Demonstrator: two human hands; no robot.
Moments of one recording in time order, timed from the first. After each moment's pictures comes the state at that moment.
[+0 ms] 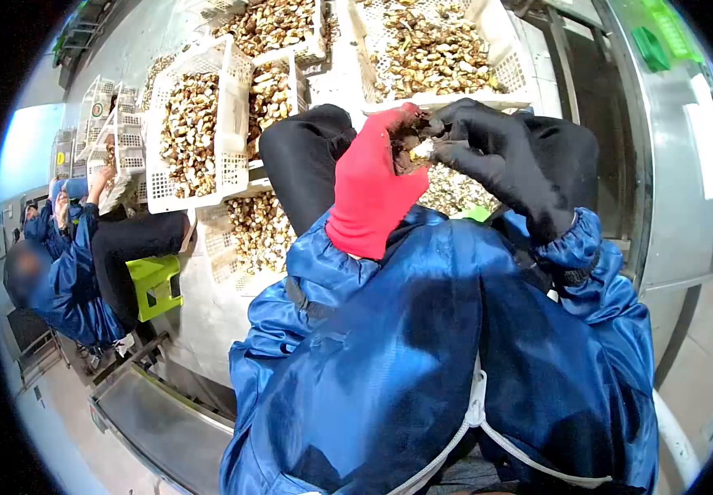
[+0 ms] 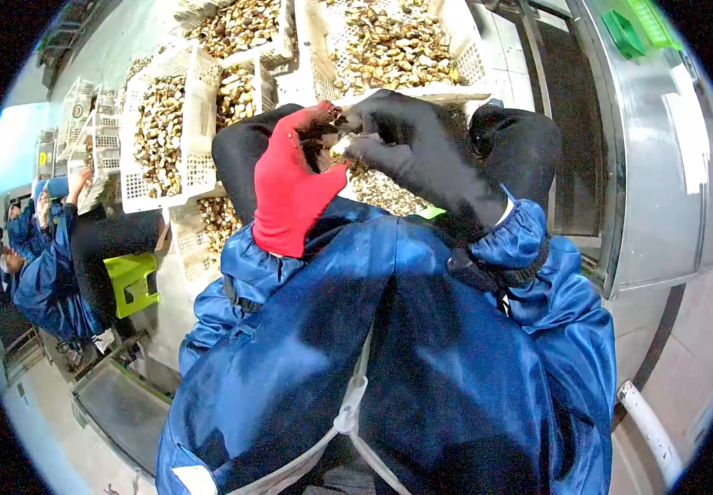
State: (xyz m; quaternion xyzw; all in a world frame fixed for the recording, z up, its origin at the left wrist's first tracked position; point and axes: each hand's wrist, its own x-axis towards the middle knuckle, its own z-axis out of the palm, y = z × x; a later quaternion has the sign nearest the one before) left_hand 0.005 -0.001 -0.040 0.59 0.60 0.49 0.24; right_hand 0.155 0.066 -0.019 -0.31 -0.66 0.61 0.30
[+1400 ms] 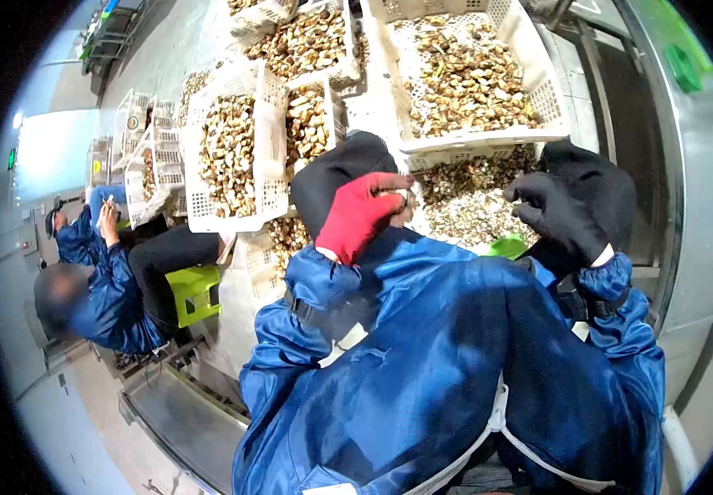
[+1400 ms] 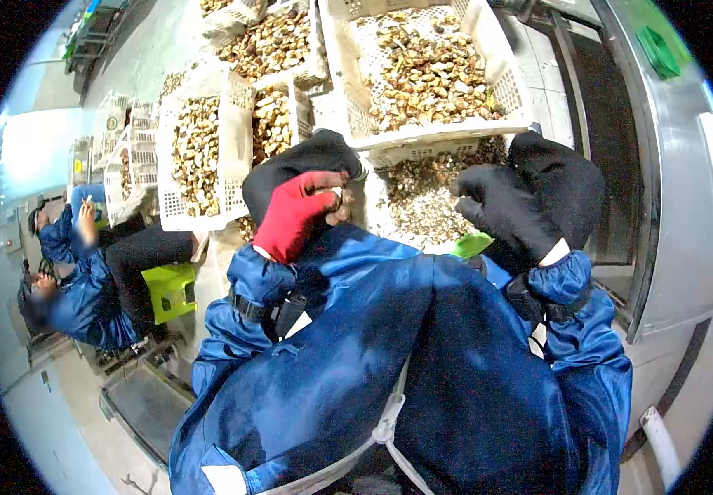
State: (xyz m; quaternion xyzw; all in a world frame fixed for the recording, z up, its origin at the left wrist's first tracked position) left_hand -0.066 0.016 -0.056 0.23 0.57 0.39 0.68; right_hand 0.219 0.105 -0.067 -0.42 -0.77 0.48 0.00
